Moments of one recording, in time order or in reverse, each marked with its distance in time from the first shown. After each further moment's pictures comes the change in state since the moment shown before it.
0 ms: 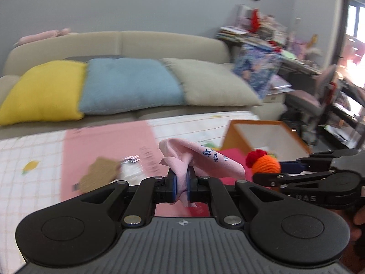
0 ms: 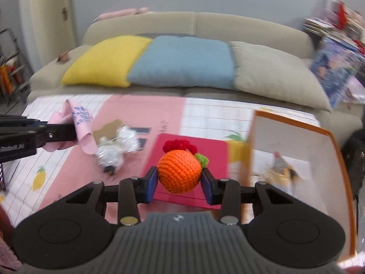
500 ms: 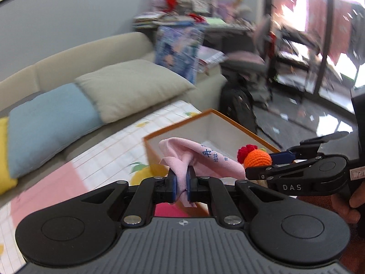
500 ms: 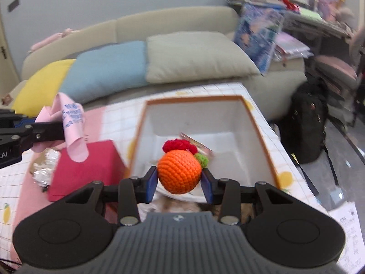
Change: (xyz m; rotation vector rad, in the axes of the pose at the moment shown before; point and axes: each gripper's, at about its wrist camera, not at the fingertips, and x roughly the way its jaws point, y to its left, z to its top) left arm 0.081 -0.139 0.044 0.383 0.083 -0.198; right arm -0.021 -0.123 -0.024 0.275 0.024 -0.201
